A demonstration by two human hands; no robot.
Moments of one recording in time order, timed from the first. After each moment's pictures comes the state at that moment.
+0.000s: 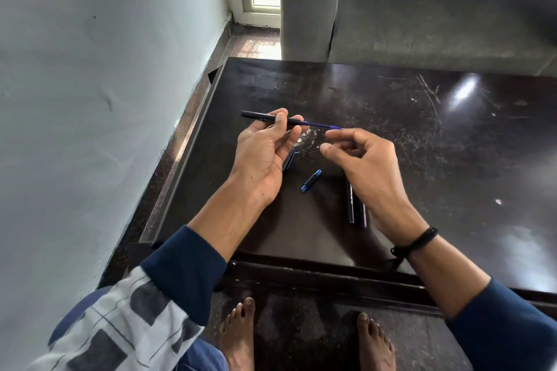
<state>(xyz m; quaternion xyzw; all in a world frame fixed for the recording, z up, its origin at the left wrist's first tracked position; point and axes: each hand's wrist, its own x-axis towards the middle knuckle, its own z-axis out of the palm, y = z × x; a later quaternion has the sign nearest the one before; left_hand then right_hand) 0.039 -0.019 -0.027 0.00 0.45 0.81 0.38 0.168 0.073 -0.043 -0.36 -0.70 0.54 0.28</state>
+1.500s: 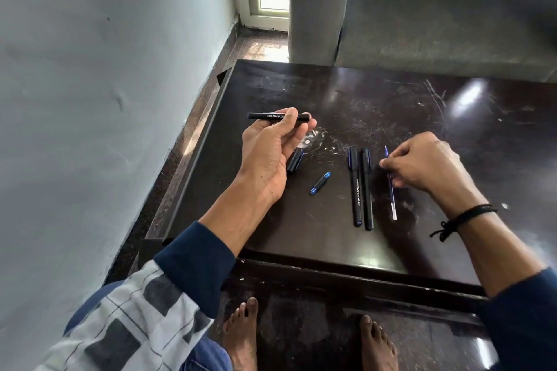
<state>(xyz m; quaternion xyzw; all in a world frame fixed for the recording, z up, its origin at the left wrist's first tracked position) 0.034 -0.025 -0.025 0.03 0.45 0.81 0.38 0.198 0.139 -0.028 -0.54 -0.79 0.28 0.02</state>
